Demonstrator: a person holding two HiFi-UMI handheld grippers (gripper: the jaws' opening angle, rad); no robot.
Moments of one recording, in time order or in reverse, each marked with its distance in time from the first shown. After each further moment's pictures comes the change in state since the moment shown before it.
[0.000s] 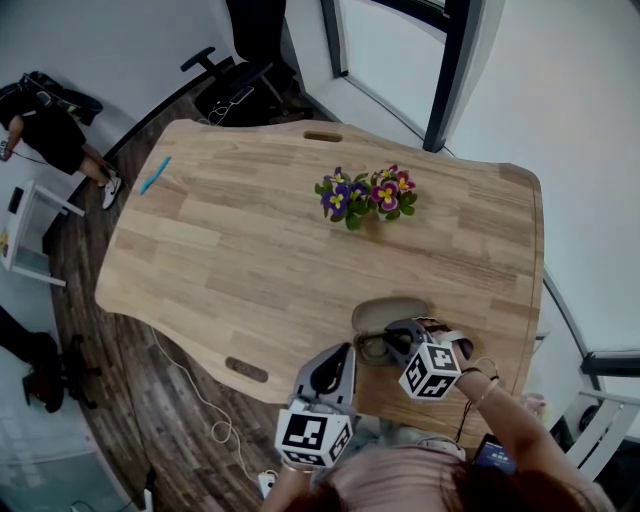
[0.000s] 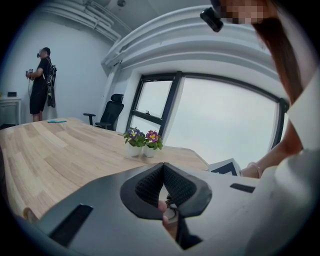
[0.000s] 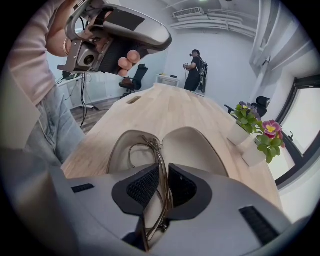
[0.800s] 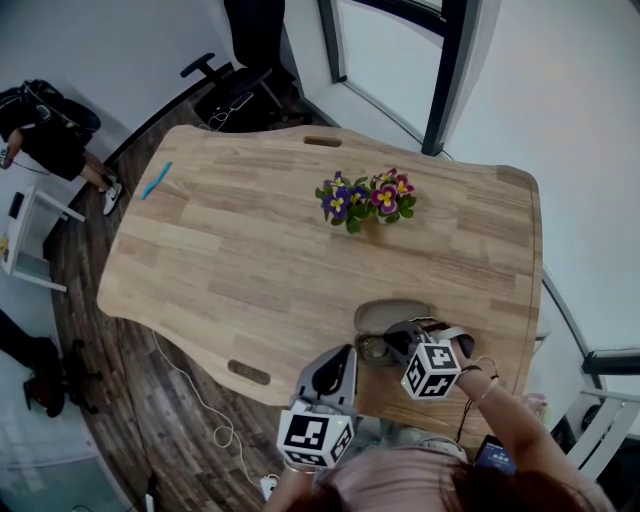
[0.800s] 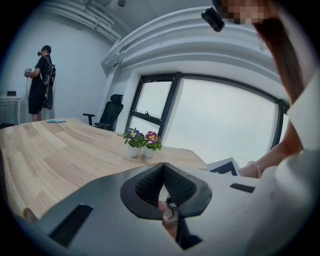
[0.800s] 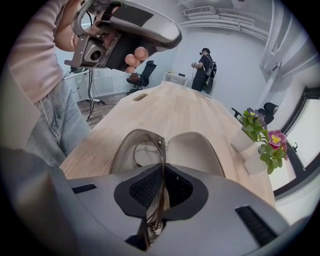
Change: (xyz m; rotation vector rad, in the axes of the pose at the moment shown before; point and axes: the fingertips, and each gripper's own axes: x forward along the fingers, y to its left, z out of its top) left arm -0.002 -0.001 0.002 -0.004 -0.008 -0.009; right arm -0.002 0.003 0.003 -0.089 0.025 0.039
